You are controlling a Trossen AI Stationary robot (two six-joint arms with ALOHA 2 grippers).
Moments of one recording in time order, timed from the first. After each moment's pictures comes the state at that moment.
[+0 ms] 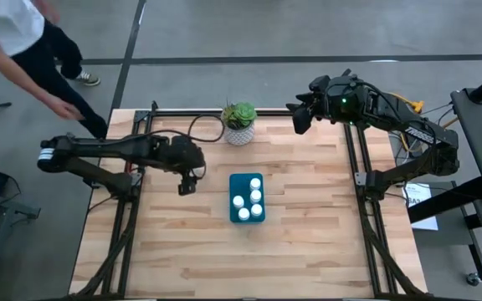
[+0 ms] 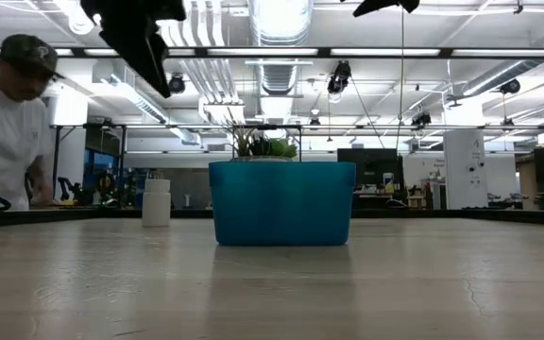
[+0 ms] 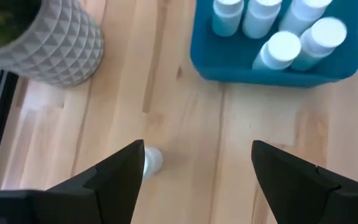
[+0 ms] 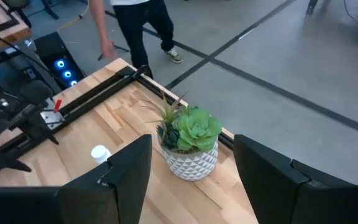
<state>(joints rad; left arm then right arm) 0.02 1.19 1.13 -0.95 -0.17 -0.07 -0.28 1.28 1.60 -0.82 0.32 0.38</state>
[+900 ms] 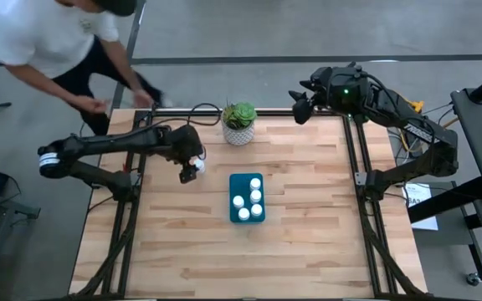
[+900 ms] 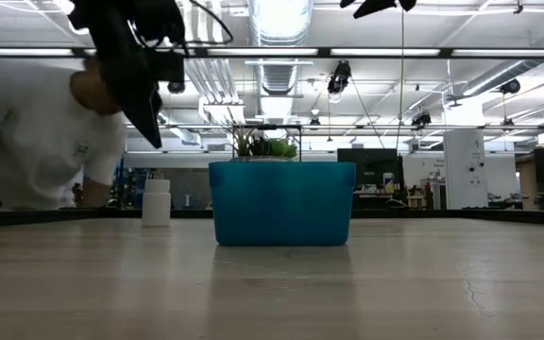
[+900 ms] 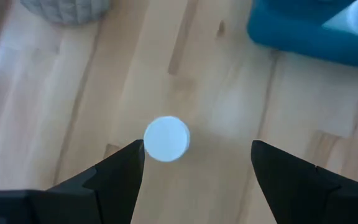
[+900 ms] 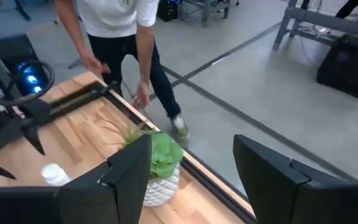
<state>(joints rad) 0.31 1.20 0.93 -0.82 -0.01 0.04 -0.35 1.28 1.60 -0.74 0.37 0.20</state>
